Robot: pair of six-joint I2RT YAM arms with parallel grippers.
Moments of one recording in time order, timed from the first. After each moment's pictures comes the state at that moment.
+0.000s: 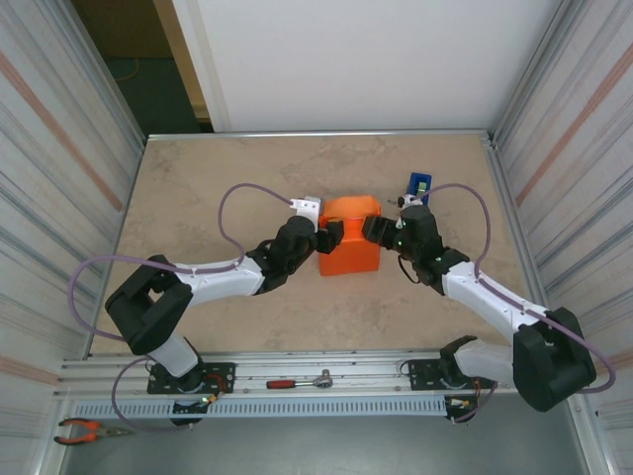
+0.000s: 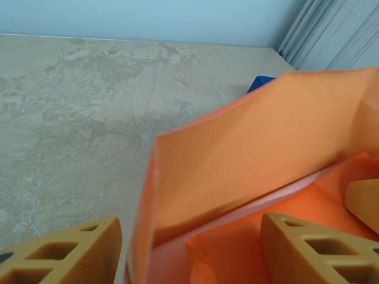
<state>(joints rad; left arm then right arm) -0.87 1.60 0.83 0.41 -0.31 -0.42 0.48 1.19 0.63 0.02 0.05 0.60</state>
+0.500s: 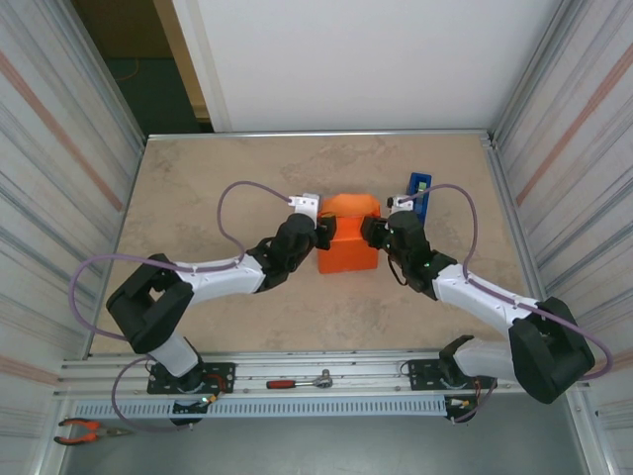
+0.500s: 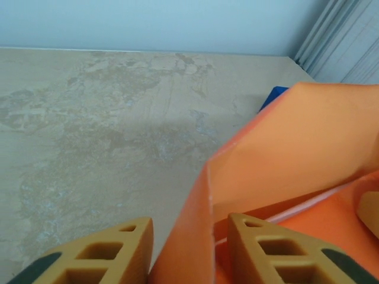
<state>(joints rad) -0.86 1.62 0.86 0.41 -0.37 -0.39 0.58 1.22 0.61 0.15 0.21 0.57</state>
